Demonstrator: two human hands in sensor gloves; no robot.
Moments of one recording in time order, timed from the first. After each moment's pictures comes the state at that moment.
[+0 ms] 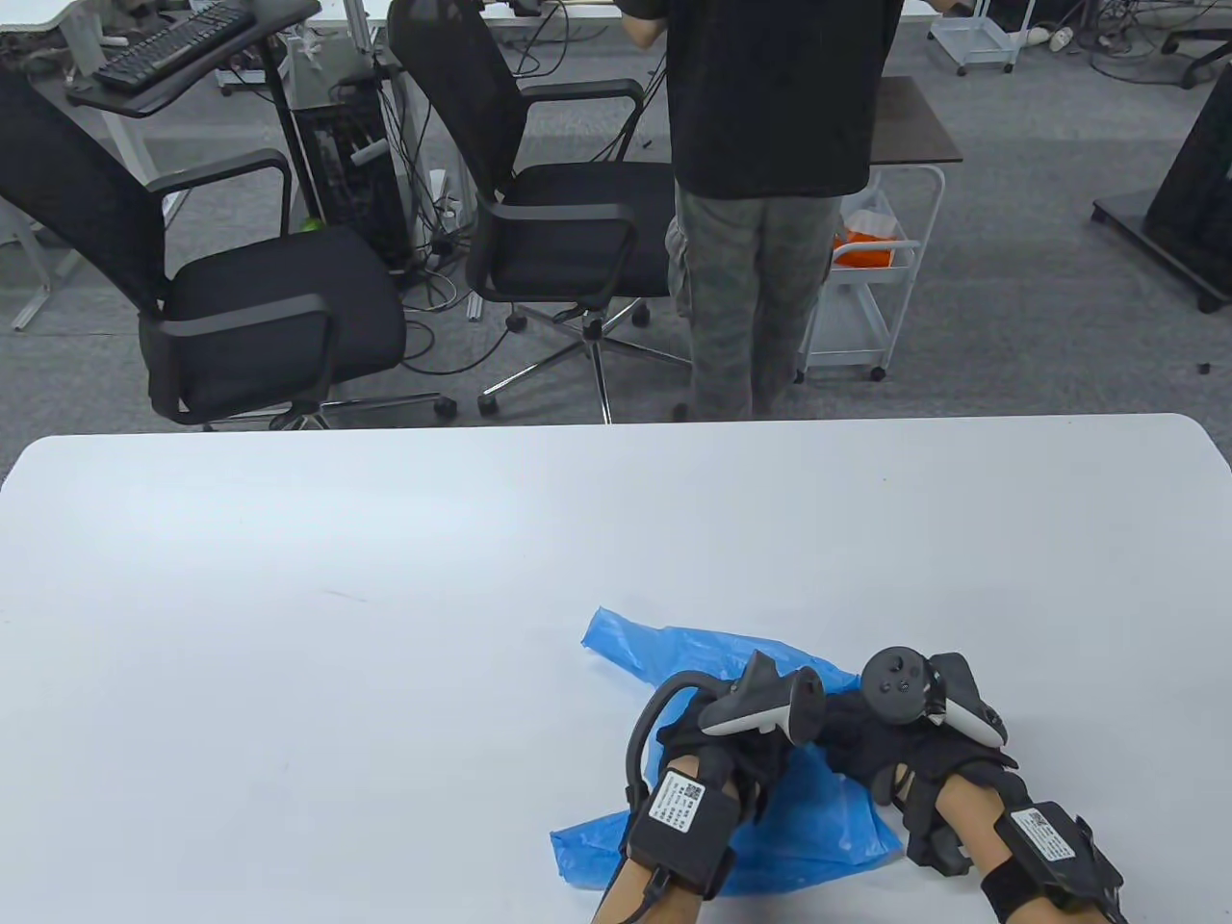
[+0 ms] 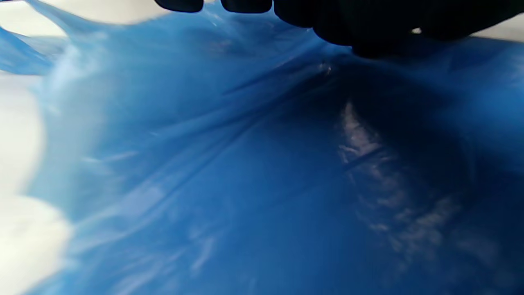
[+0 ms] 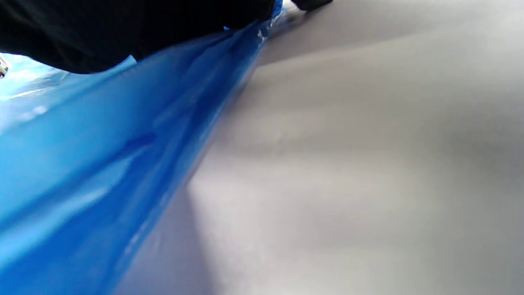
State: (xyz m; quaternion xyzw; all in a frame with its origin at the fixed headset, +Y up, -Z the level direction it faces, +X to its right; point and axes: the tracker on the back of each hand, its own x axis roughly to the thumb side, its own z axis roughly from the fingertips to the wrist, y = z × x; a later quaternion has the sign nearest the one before) left_hand 0.080 -0.764 -0.384 -0.25 -0.23 -0.06 0.94; right_hand 0.249 -0.783 -0.388 0.11 0.23 0.95 0.16
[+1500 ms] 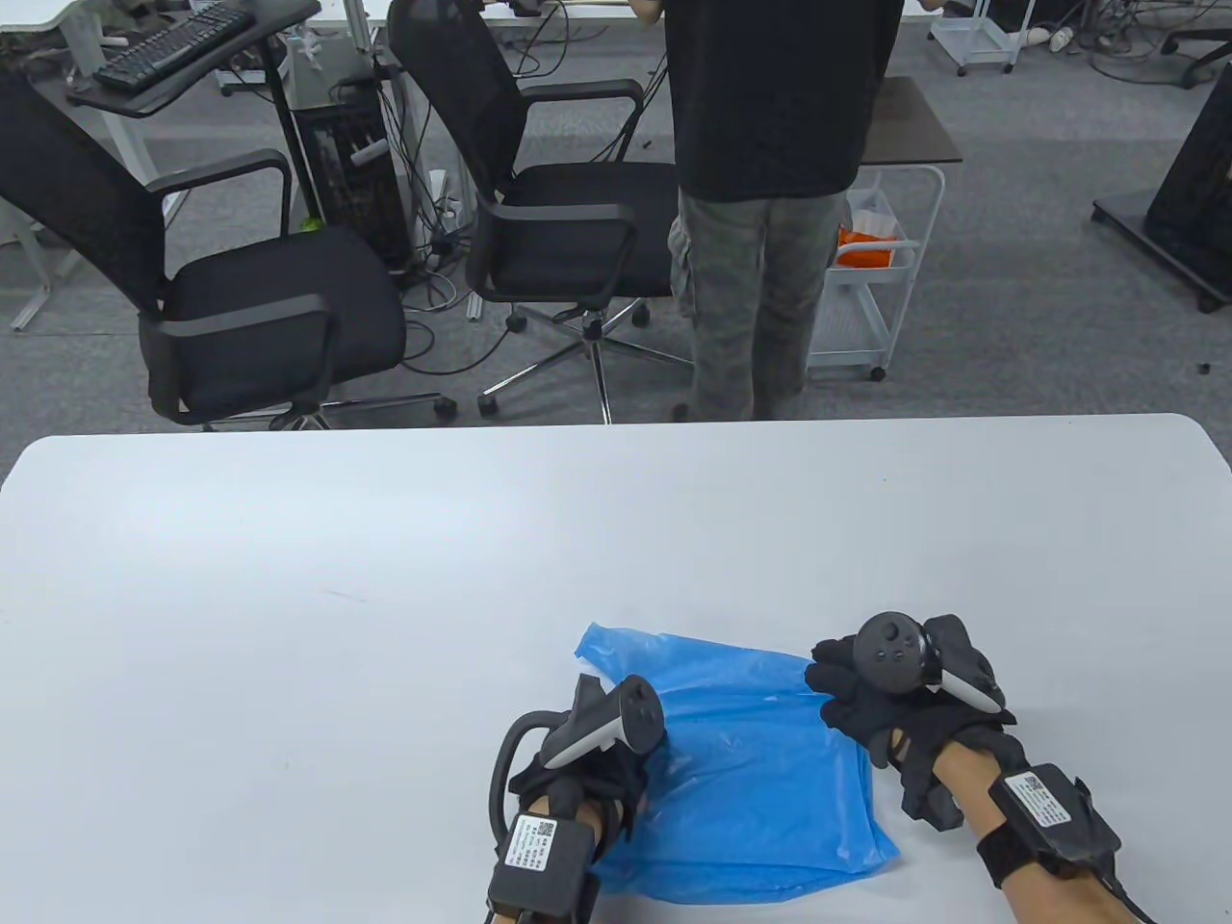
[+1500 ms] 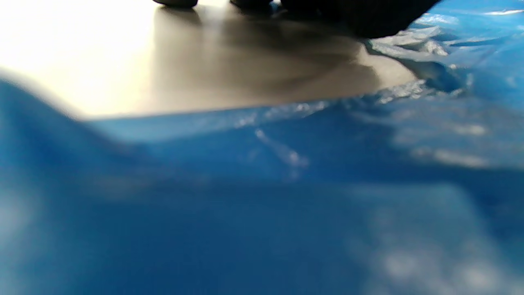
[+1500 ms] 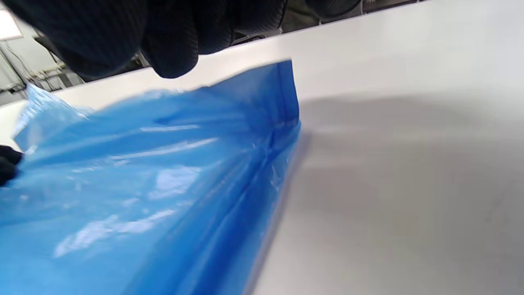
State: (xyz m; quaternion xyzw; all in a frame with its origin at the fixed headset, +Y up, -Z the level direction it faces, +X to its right) left_hand -0.062 -0.787 -0.370 -0.28 -0.10 0.02 0.95; right_hand 0.236 -0.744 -0.415 0.13 0.16 0.97 0.11
